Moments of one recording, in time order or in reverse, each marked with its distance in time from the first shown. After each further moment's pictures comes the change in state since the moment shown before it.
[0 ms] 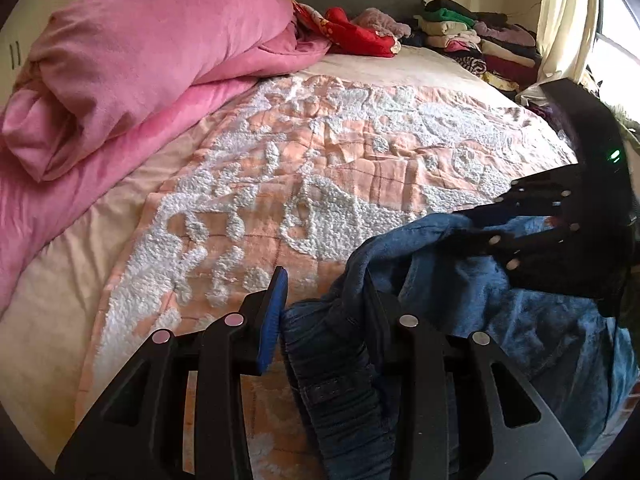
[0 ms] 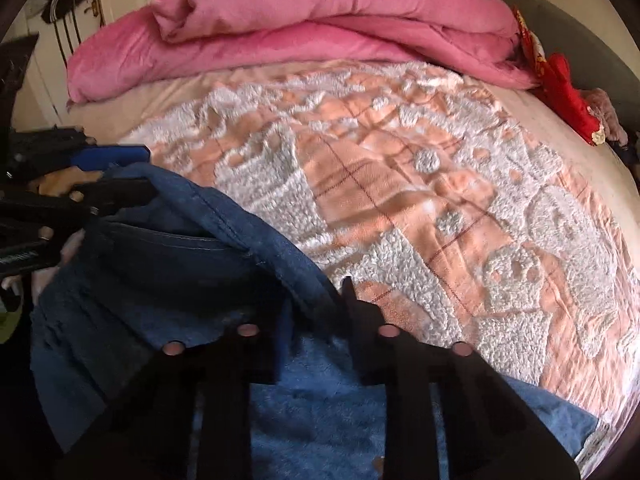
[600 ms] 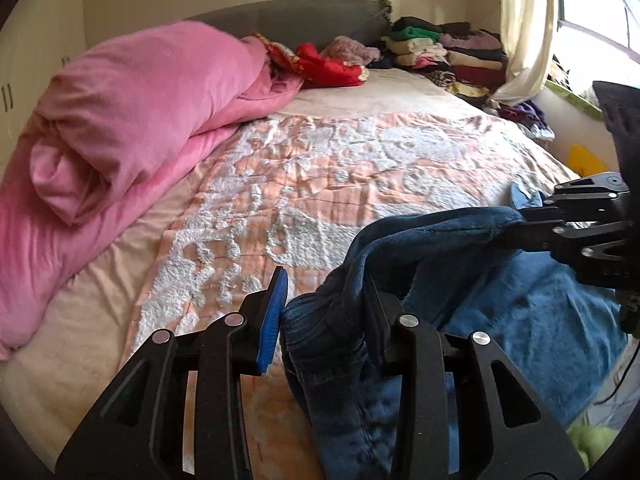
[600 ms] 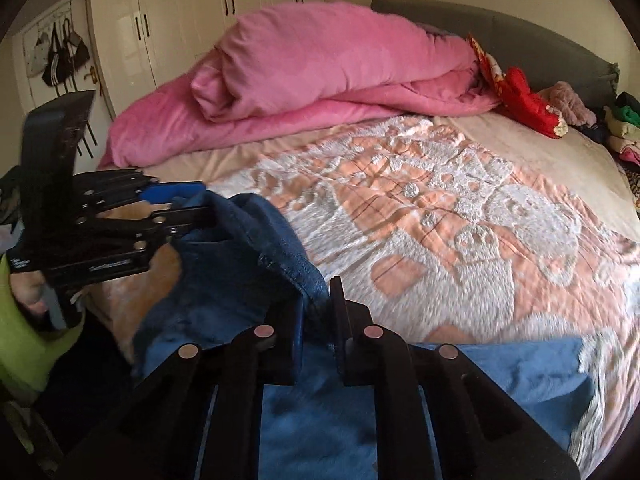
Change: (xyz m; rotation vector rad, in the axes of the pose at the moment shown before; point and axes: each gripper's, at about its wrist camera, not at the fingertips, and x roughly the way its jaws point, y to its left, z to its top) left arm -0.074 -0.026 -0.013 0.121 -0.102 -0.030; right arm -0.129 0.049 -0.050 0.140 -0.208 0.013
